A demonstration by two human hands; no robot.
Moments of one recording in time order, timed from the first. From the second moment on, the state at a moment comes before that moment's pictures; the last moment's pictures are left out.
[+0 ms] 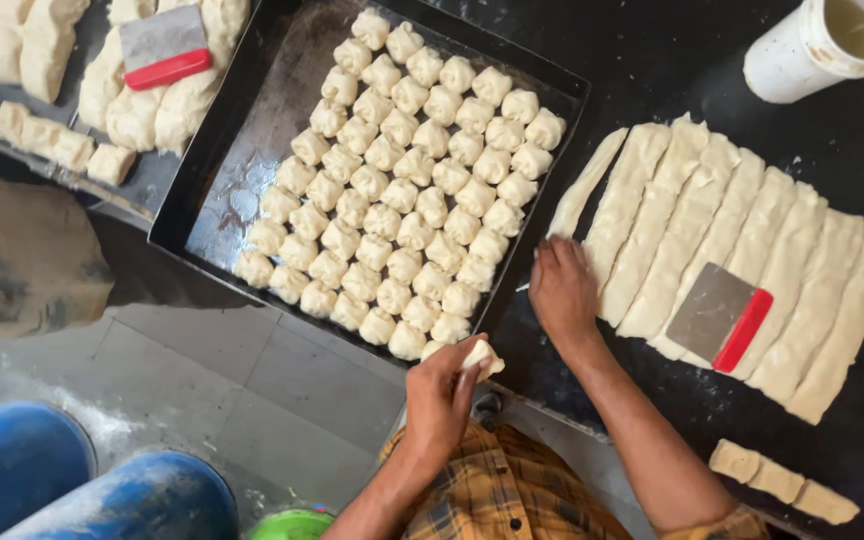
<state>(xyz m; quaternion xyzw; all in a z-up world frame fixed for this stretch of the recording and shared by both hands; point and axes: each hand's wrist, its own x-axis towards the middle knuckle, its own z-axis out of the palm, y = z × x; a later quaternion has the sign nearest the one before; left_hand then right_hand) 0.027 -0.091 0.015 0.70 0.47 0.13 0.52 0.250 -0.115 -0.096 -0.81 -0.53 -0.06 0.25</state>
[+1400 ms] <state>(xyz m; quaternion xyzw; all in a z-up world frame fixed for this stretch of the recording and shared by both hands) 0.103 -0.207 0.036 0.32 0.27 0.01 0.91 0.229 -0.355 0.036 -0.68 -0.59 -0.04 0.43</state>
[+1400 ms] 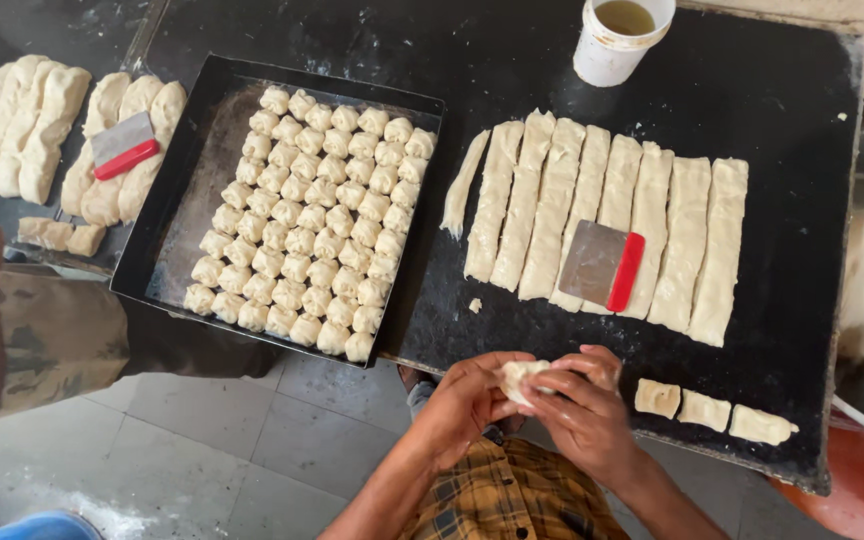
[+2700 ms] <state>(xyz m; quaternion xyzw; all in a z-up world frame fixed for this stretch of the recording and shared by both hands) 0.054 -0.143 0.043 0.70 0.21 0.13 0.67 0.211 -0.262 0.014 -0.42 -0.02 0.66 0.62</state>
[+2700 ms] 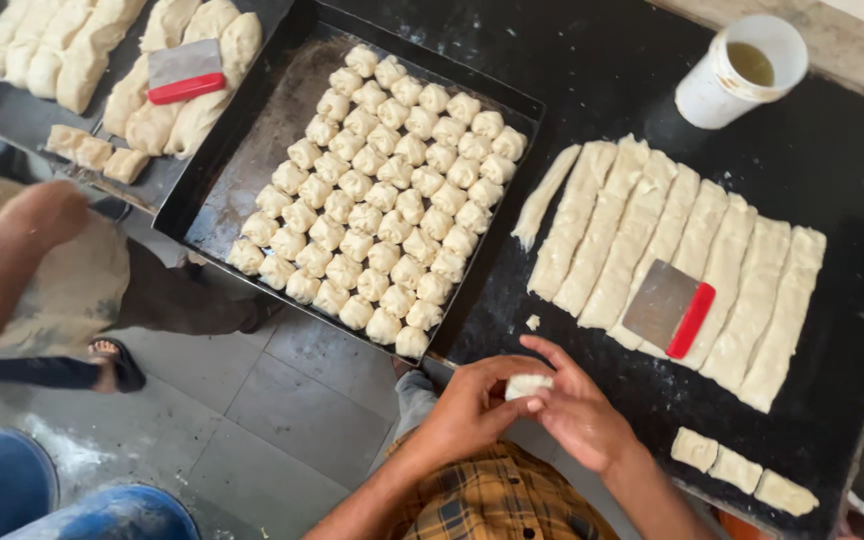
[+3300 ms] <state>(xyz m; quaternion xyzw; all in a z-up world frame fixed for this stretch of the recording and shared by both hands) -0.072 -0.104 -0.041 0.34 0.38 0.38 0.77 0.151 0.052 0.000 -0.56 -0.58 0.54 0.26</state>
